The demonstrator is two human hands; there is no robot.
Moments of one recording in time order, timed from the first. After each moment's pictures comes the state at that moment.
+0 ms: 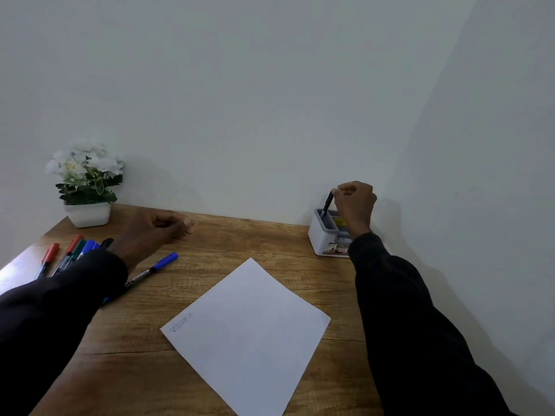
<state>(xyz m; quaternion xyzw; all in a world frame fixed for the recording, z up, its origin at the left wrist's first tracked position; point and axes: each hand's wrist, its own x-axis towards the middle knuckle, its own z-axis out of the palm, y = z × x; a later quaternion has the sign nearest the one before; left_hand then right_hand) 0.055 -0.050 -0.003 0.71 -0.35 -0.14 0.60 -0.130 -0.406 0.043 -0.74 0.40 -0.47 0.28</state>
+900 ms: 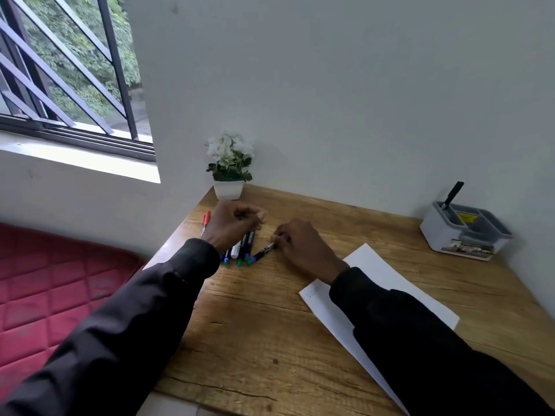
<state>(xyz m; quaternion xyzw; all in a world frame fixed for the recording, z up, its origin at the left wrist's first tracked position) 0.084 0.050 -0.027 0.74 -0.29 -0.10 0.60 -0.007 -0.118 -0.049 -0.97 0.07 -0.11 0.21</state>
